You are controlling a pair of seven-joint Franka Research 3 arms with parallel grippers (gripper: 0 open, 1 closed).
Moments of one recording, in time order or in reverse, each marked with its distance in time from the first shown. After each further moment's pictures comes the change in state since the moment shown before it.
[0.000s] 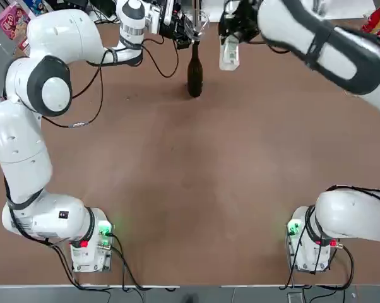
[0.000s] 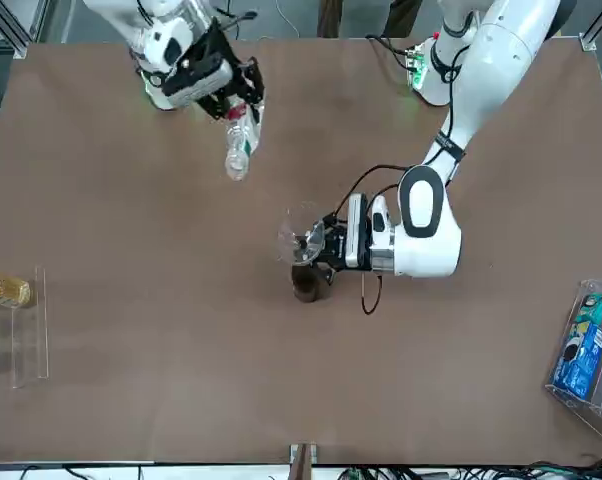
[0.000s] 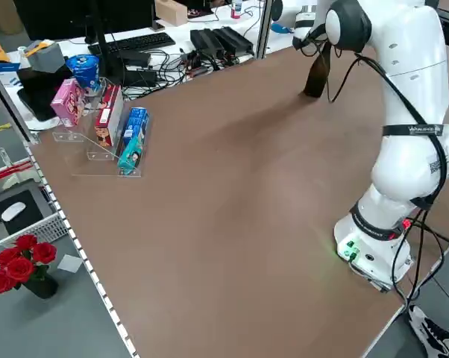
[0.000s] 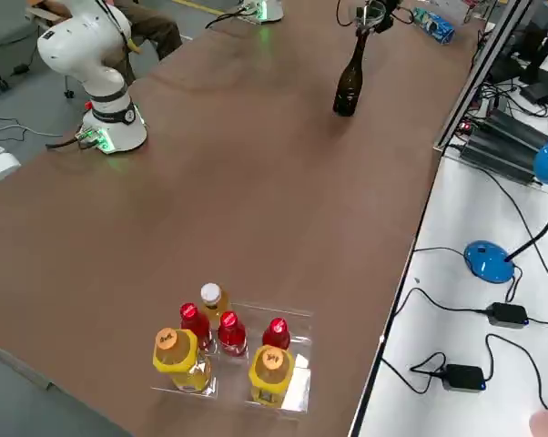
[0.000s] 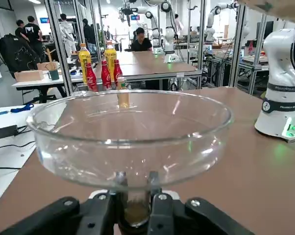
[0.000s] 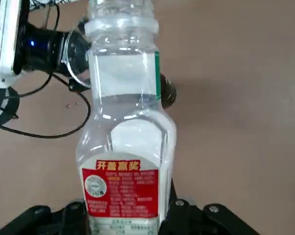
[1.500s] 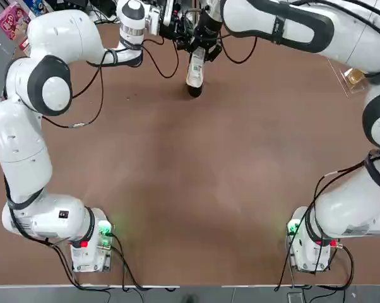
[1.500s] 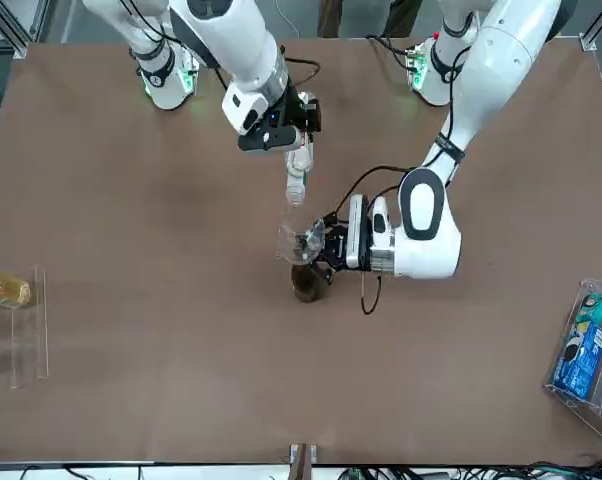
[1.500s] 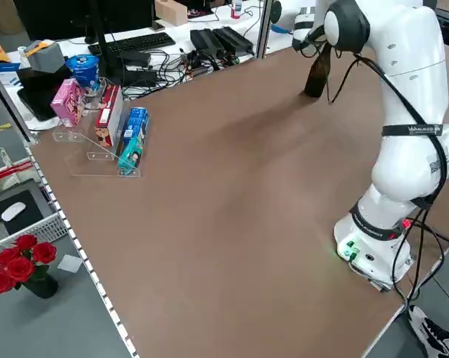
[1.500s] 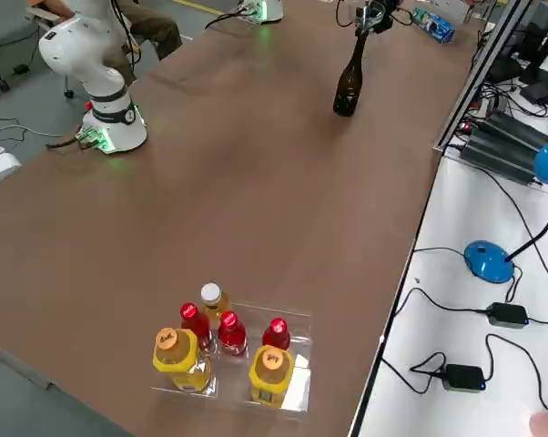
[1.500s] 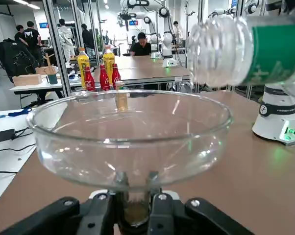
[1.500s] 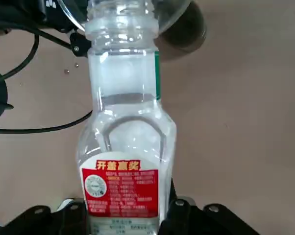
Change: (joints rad) left arm 0.005 0.009 -0.003 0.000 -0.014 -0.018 0.018; right arm 0.056 0.537 0.217 0.341 -0.270 -0.119 0.395
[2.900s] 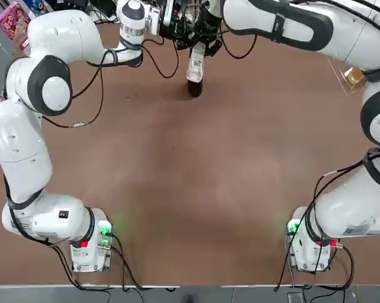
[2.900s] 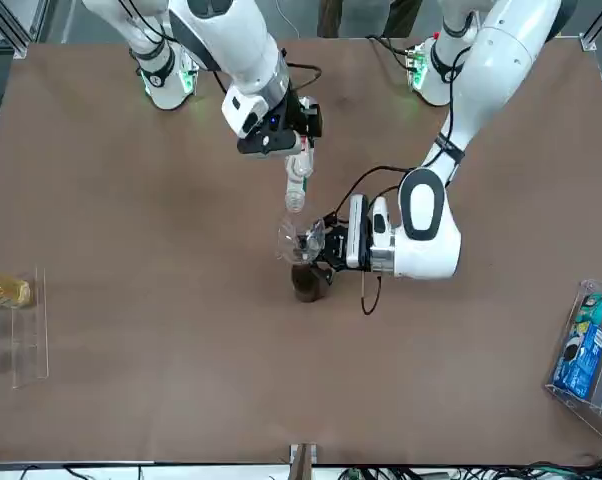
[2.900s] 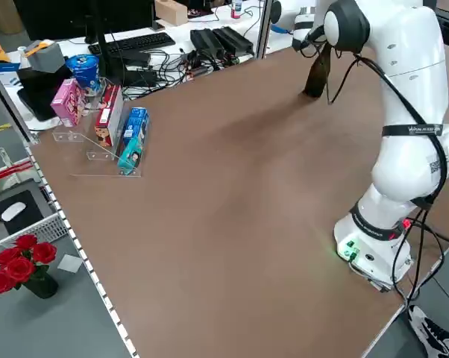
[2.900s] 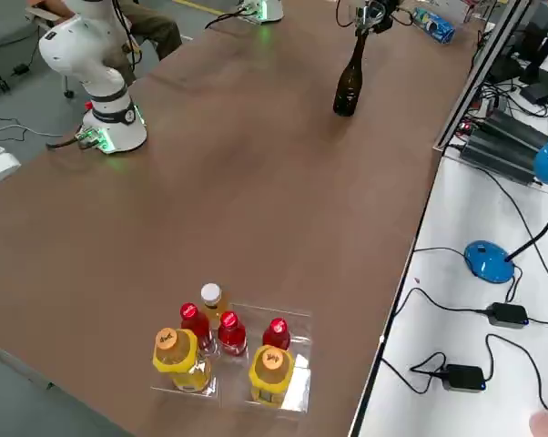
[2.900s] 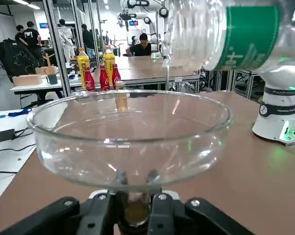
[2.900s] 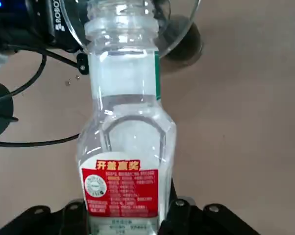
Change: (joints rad) left arm 0.000 0.000 -0.001 0.000 0.000 0.000 0.000; right arm -0.001 0.014 0.015 0.036 -0.091 -0.009 0.032
